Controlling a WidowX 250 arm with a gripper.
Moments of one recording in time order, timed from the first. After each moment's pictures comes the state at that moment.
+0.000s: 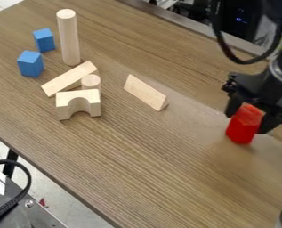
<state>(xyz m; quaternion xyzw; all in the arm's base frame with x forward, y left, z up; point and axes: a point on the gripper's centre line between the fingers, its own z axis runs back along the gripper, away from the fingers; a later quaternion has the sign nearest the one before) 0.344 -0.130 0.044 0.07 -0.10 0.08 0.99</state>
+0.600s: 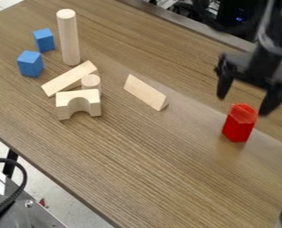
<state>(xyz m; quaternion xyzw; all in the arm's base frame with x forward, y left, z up) 0.339 -0.106 0.097 0.01 -0.11 0.10 0.99</state>
